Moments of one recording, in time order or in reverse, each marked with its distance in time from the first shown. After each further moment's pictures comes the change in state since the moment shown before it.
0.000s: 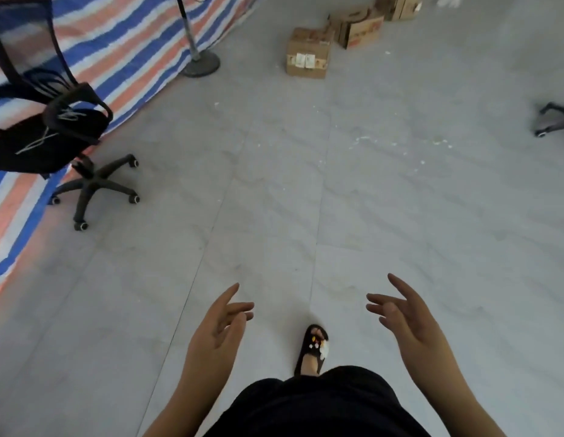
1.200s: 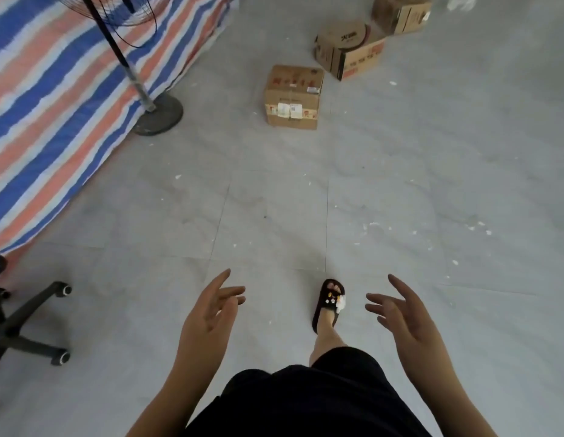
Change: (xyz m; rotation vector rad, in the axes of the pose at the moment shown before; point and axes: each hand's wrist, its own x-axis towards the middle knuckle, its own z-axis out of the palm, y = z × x) left_hand 0.794 0.266 0.144 0.113 0.005 -0.039; right_hand 0.797 -0.197 0.012 0.050 0.084 0.093
